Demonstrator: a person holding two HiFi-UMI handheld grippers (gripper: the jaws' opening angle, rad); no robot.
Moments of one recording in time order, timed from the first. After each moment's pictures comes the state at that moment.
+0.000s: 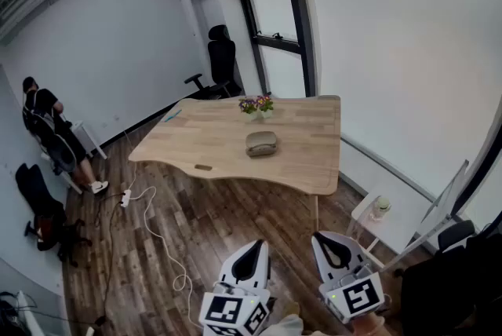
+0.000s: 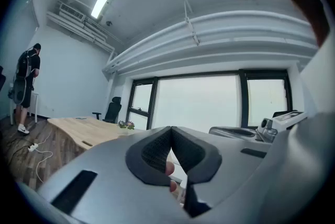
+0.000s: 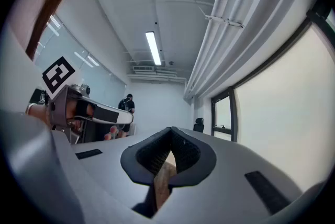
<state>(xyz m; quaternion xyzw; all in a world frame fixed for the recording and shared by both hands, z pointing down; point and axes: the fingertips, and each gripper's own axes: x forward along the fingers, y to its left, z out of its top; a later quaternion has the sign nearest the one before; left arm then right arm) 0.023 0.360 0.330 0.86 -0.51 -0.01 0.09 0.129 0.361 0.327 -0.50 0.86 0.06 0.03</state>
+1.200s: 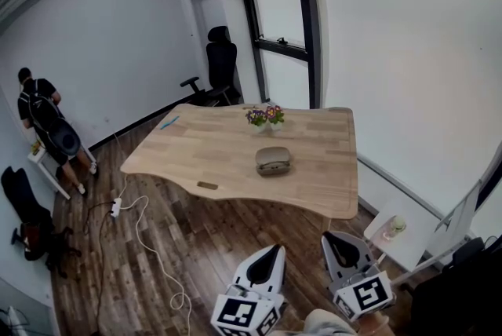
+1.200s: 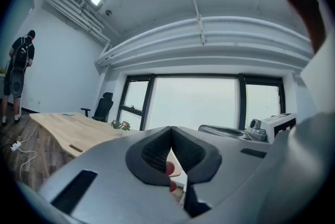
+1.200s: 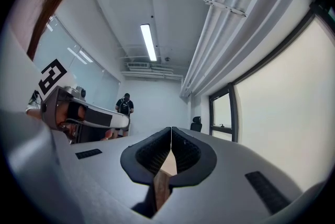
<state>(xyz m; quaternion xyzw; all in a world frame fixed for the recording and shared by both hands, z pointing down) -0.034 0.236 0.346 0.88 -0.45 -0.02 0.10 0.061 0.228 0.342 -0.52 0.85 0.05 0.02</state>
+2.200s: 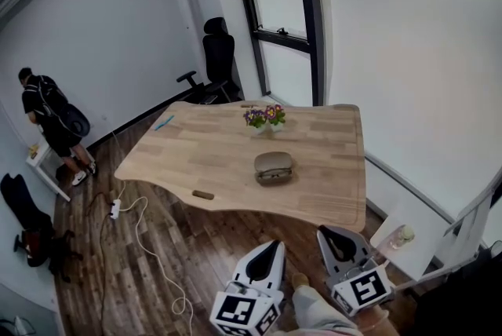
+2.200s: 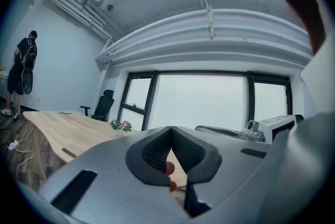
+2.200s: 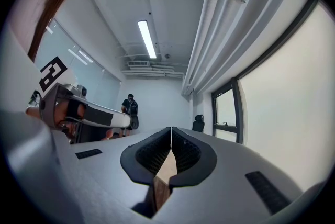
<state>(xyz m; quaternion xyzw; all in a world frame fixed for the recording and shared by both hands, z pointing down) -0.019 0.130 0.361 0.88 -0.46 -0.02 0.11 0.068 0.116 0.359 -0.50 0.86 0.05 0.02</state>
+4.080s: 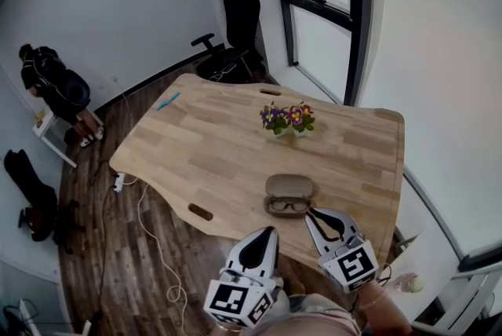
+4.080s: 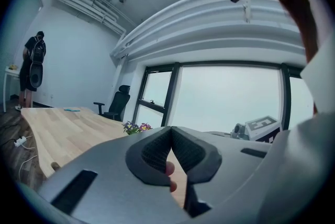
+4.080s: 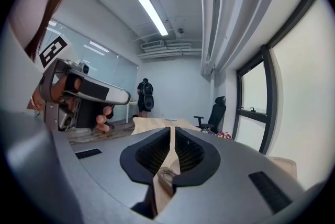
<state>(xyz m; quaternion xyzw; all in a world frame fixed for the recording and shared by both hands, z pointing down) -0.039 -0.141 0.409 0.83 -0.53 0.00 0.14 0.032 -0.183 0.444 -0.38 0.92 0.01 -0.08</state>
